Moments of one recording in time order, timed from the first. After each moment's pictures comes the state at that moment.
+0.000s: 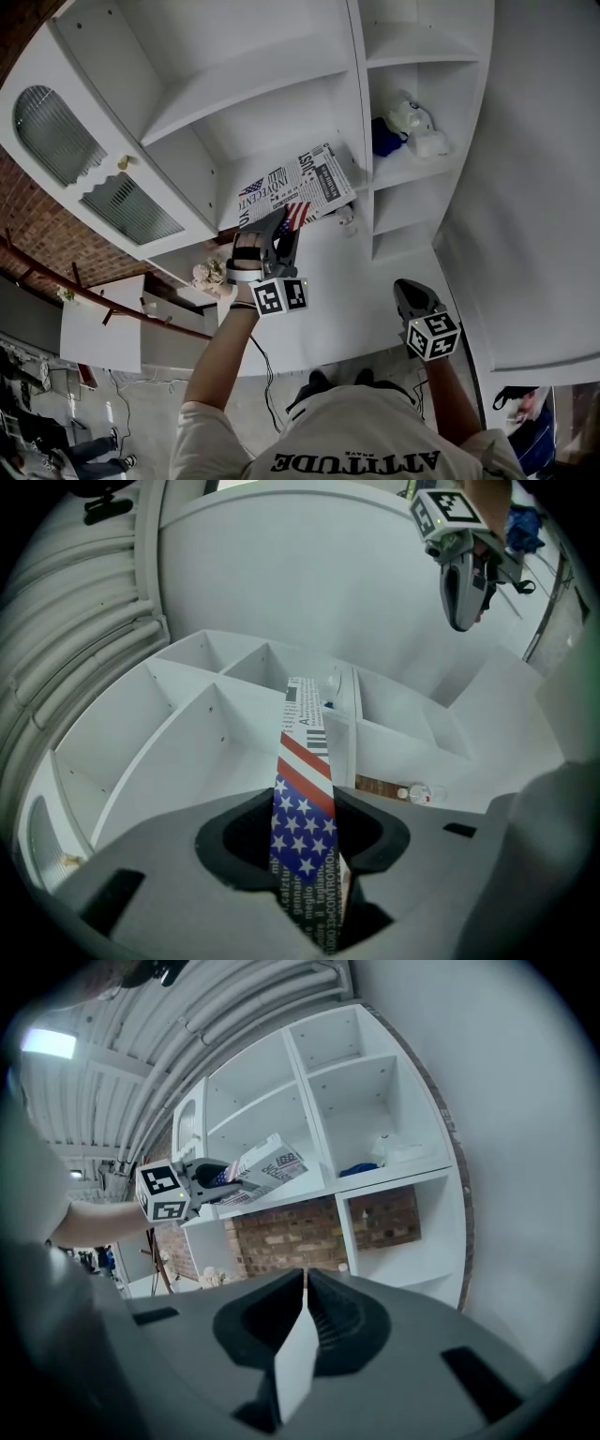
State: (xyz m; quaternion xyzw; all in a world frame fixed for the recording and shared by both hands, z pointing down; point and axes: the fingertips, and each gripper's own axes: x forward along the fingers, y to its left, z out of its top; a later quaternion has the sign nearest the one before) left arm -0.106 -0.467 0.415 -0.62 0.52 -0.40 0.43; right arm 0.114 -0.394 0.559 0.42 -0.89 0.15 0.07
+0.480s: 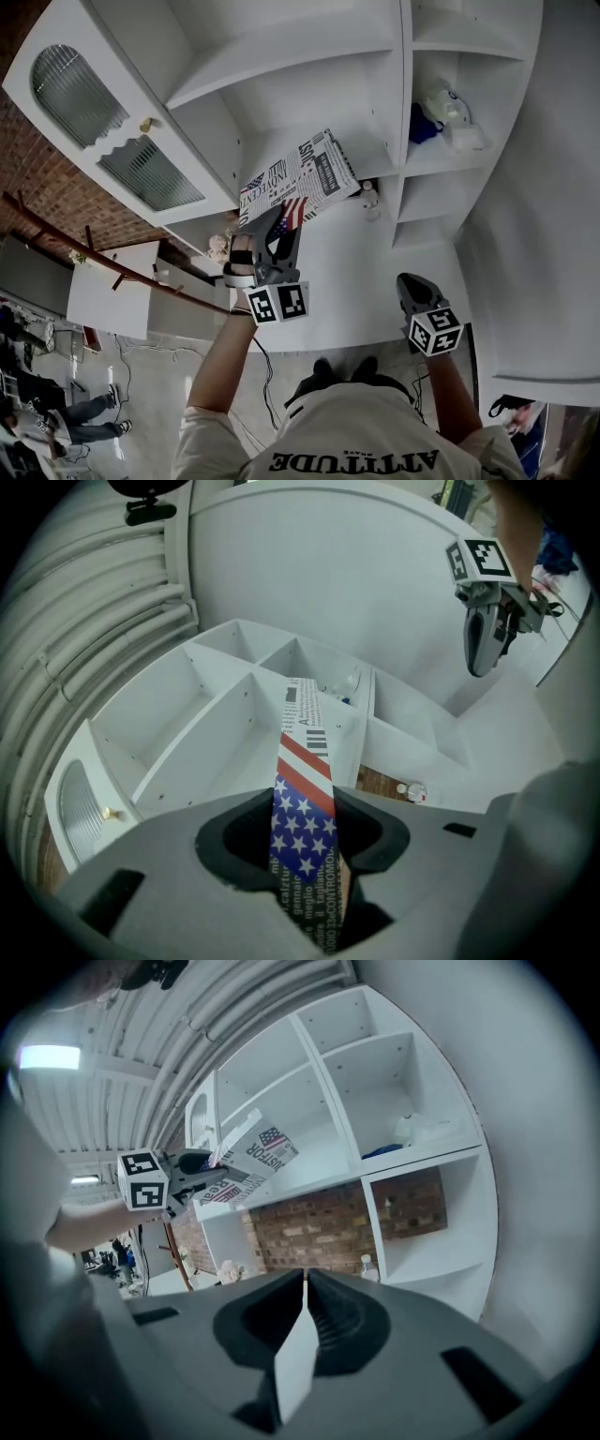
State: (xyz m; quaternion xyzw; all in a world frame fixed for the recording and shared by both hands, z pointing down) left arm -0.139 -0.411 0.394 -0.62 0.58 -0.37 0.38; right arm 0.079 -0.390 0.572 0.37 -0.91 0.16 0.07
